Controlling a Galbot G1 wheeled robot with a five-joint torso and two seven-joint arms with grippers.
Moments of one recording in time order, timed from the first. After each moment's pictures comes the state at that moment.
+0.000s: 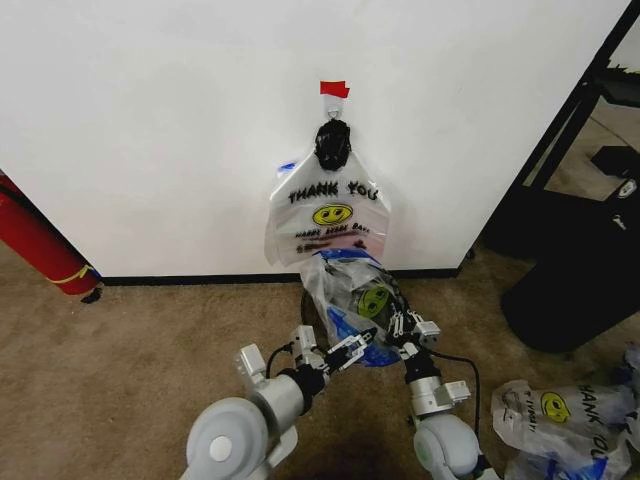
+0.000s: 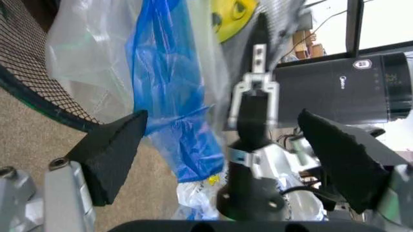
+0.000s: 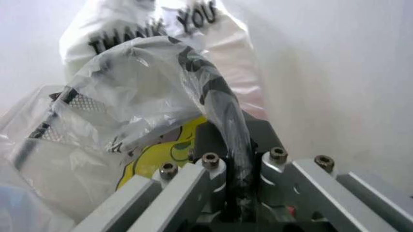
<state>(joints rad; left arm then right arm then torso) 1.29 -1.22 -0.06 -2.25 -1.46 0.40 -0.54 -1.37 1.32 0.26 1.81 0.34 0.39 0.04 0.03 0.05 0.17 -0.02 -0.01</state>
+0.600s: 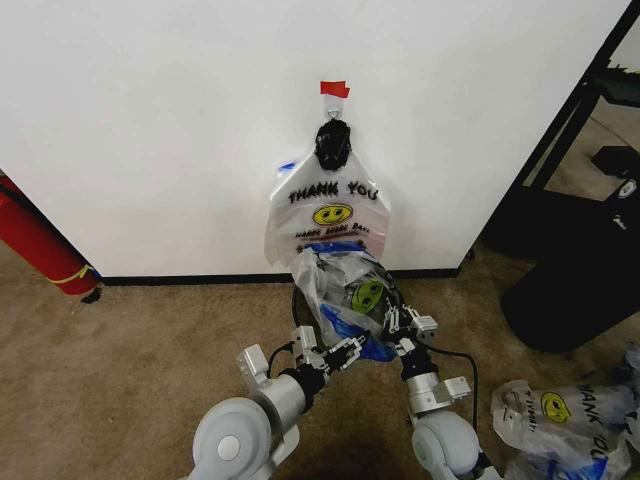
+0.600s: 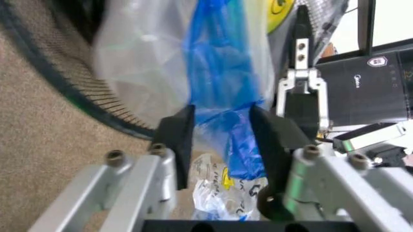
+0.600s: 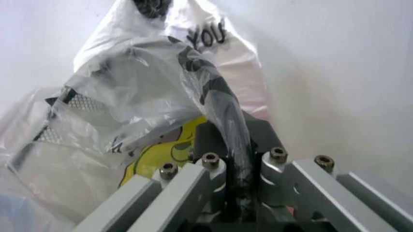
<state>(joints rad) 1.30 -1.21 -0.06 -2.25 -1.41 0.40 -0.52 -1.38 1.31 0.26 1.86 0.34 0.37 0.05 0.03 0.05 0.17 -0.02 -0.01</state>
